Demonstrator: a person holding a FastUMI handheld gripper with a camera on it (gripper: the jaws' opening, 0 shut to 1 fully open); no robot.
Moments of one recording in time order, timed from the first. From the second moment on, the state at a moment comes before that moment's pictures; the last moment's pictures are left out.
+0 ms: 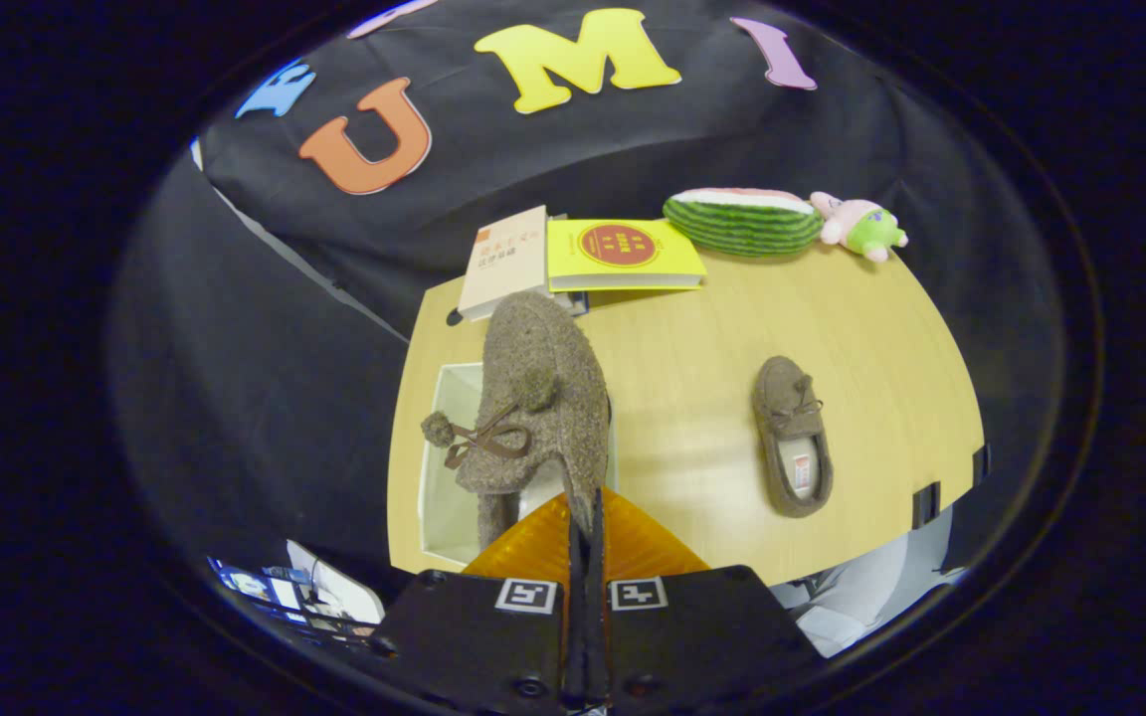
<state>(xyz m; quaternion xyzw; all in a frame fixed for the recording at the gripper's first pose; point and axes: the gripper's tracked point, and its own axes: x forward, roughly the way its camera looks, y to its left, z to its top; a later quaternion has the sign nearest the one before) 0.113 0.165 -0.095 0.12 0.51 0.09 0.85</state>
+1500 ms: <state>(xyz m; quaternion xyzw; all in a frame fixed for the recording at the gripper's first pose) 0.100 0.318 -0.219 0.14 0.53 0.20 0.81</state>
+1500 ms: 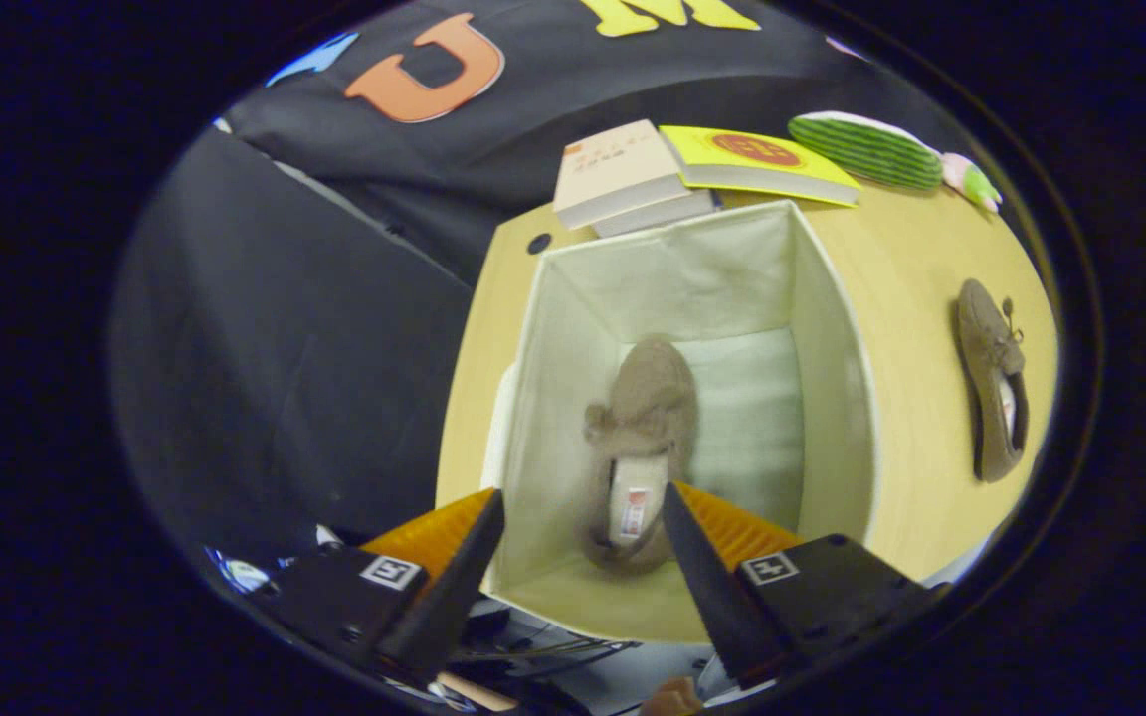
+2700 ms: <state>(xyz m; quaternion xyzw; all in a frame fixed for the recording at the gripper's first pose) 0.171 0.001 -0.194 -0.06 0.43 -0.01 0.90</state>
